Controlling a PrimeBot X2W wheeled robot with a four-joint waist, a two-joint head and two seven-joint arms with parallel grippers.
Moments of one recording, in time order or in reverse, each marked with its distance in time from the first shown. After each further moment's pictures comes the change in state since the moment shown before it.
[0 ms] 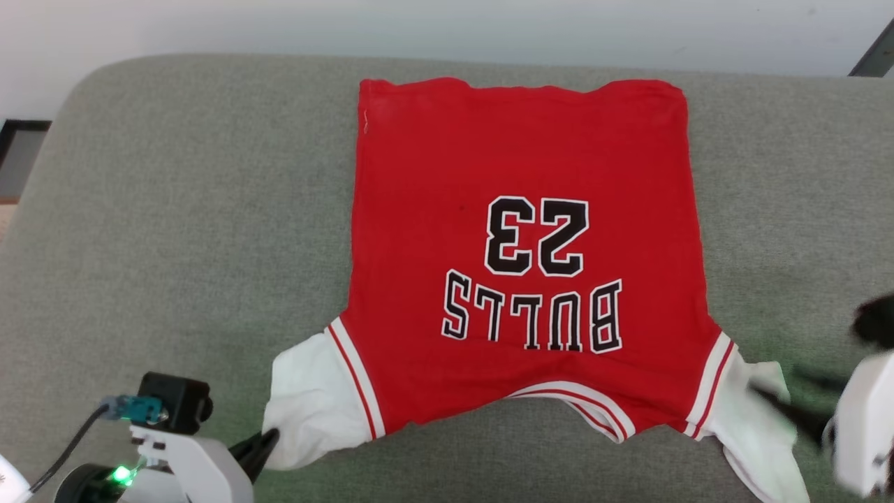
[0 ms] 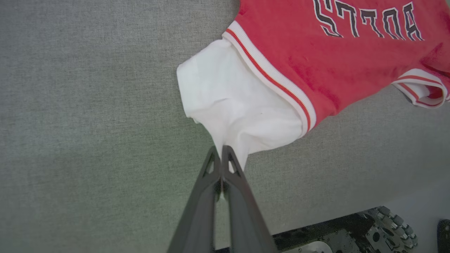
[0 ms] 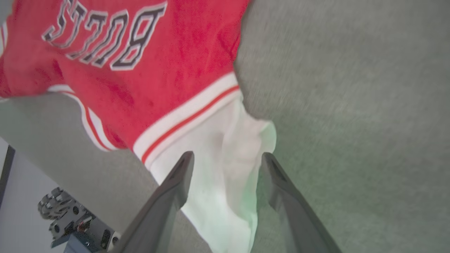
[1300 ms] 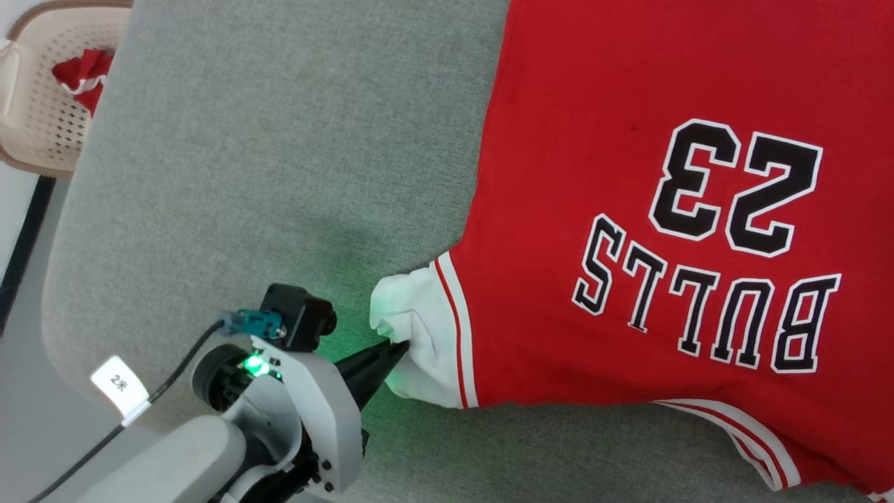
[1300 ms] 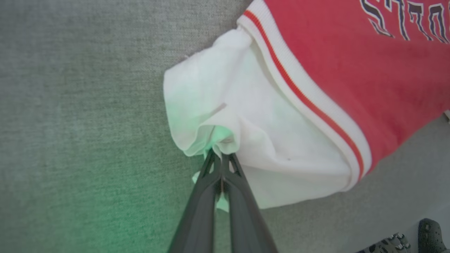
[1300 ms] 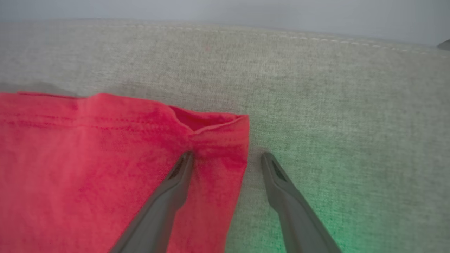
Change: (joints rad) left arm -0.304 -0.279 -0.105 0.191 0.114 -0.226 0.005; right arm -1.235 0.155 -0.189 1.239 -0.627 -0.001 -0.094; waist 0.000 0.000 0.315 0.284
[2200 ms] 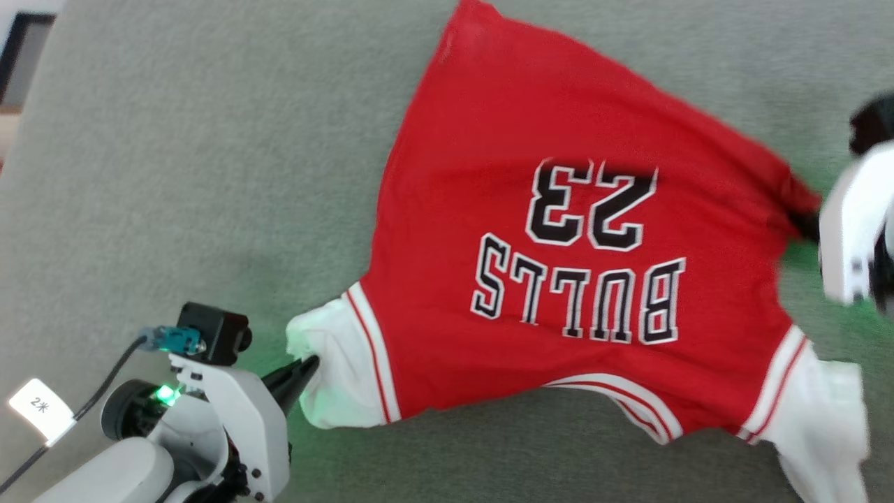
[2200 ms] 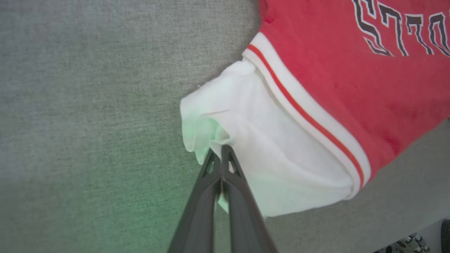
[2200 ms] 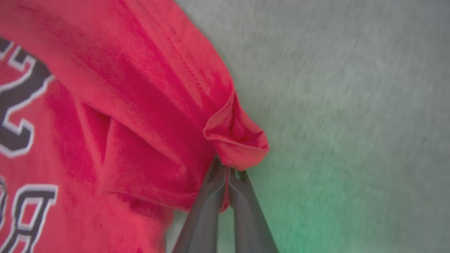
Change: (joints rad) left arm 0.094 0.145 0.061 -0.022 -0.048 0.074 -0.002; right arm 0.612 -0.125 0.399 -0.731 0.492 0.002 0.106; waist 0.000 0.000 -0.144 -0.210
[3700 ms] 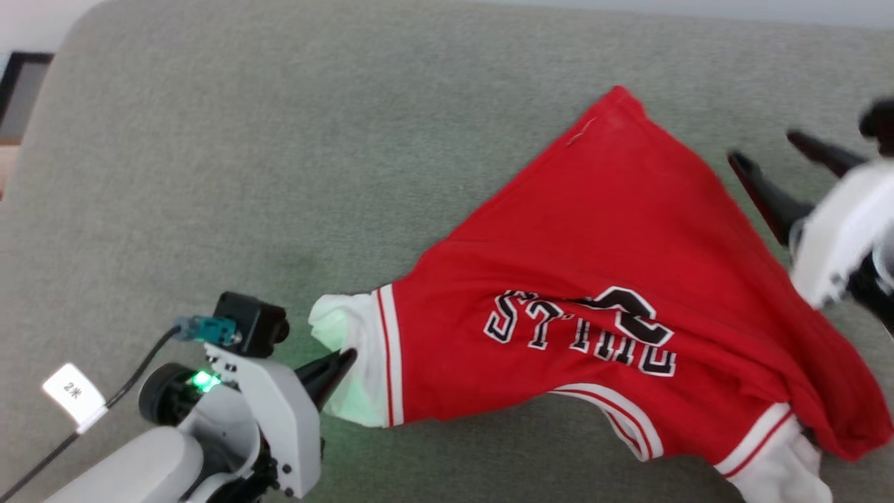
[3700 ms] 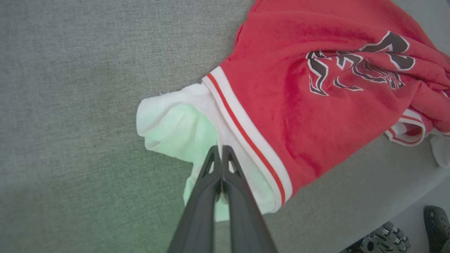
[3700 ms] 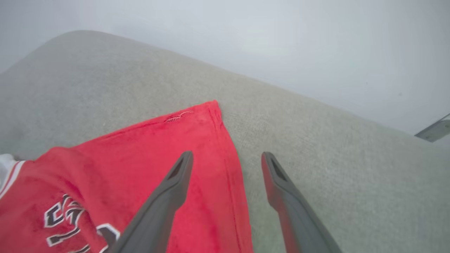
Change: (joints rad) left arm -0.043 -0.044 -0.030 -0.030 0.014 -0.020 0.025; right arm 0.173 0.124 -0.173 -0.435 -0.157 0.000 -0.195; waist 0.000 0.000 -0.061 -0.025
